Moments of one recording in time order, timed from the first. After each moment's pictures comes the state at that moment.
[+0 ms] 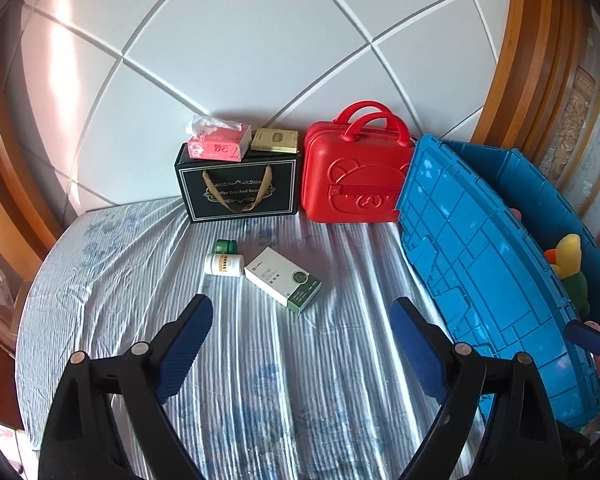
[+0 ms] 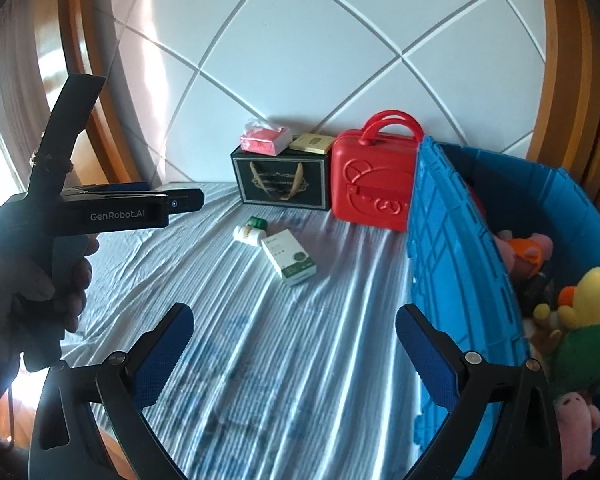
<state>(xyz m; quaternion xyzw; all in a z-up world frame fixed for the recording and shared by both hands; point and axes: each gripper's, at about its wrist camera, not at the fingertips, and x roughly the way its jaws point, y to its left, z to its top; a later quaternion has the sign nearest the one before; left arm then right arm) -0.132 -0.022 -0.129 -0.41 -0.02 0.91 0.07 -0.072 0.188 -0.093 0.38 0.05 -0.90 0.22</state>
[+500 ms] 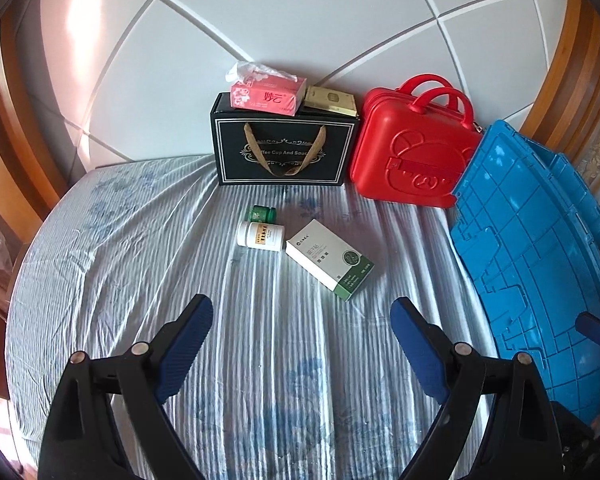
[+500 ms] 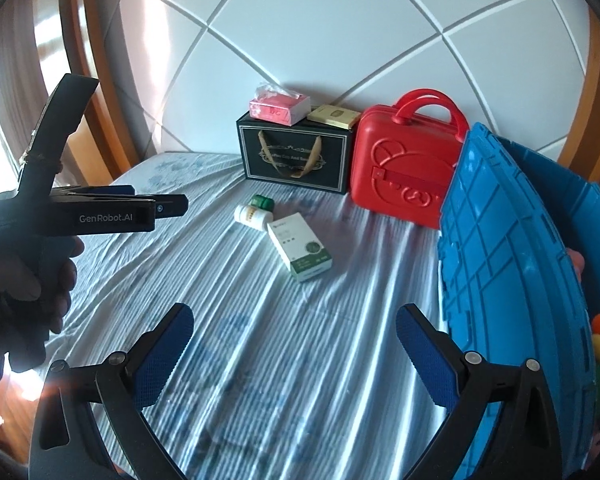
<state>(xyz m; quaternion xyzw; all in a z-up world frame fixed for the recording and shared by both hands) -0.179 -0.091 -0.201 -0.45 -0.05 0.89 0.03 -0.125 0.123 -0.145 0.41 0.09 -0.88 0.22</state>
